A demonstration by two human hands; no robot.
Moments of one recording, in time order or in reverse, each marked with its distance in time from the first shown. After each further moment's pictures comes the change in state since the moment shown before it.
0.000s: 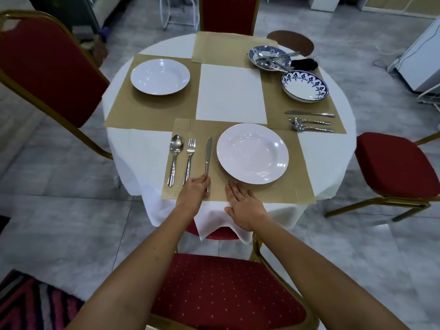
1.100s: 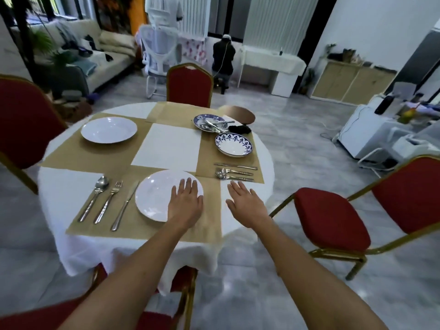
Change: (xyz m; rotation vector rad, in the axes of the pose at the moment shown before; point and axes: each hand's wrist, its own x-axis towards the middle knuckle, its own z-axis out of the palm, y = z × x) left_hand 0.048 0.279 0.047 0.487 0.117 -0.079; right_hand -0.107 0.244 -0.096 -0.038 0.373 0.068
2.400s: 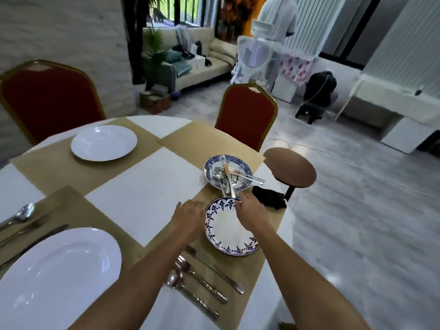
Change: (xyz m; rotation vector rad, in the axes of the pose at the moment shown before) left_hand 0.372 0.091 0.054 -0.104 0.057 -0.473; right_hand 0.441 0.231 -0.010 0.166 0.005 -0.292
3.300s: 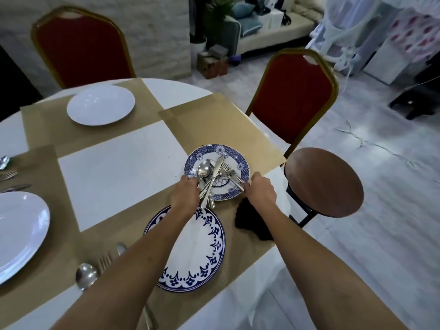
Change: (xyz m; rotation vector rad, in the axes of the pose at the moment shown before) left_hand 0.169 0.088 0.067 -0.178 0.091 -0.623; right_hand 0.208 0.128 0.011 0.135 -0.179 -0.003
